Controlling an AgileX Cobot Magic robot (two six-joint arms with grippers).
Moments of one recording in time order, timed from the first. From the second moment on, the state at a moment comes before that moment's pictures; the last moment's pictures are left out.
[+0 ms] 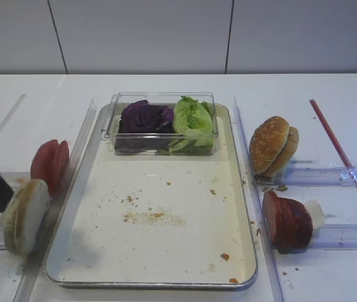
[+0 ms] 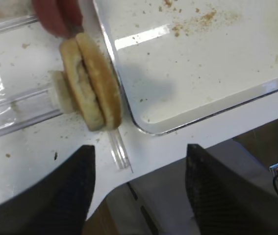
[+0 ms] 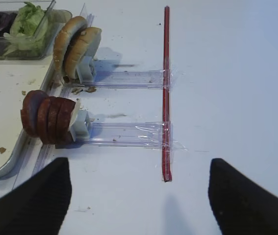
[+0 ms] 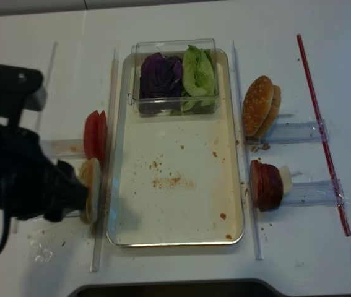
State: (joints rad) left arm -0.39 1.01 -0.92 -0.13 1.16 -0.10; right arm 0.00 -0.02 -0.48 0.13 1.12 -0.04
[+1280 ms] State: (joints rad) left arm -0.49 1.28 -0.92 0.06 0.96 -0.48; right arm 0.00 -0.02 -0.48 0.13 1.12 -0.03
